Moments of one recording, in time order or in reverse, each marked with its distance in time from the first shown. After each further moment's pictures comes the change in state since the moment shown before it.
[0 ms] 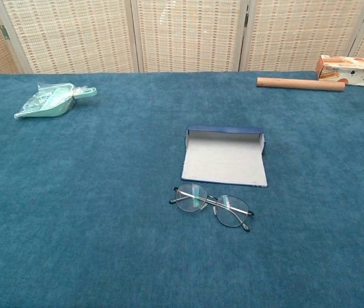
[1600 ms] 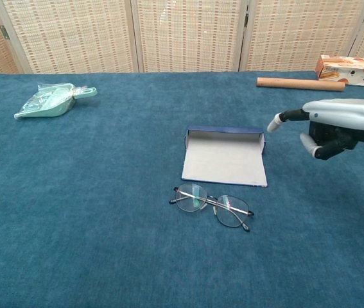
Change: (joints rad) left arm 0.034 0.020 0.020 -0.004 -0.016 -0.021 -0.009; right arm 0.578 -0.216 0.143 0.057 0.384 -0.799 -0.363
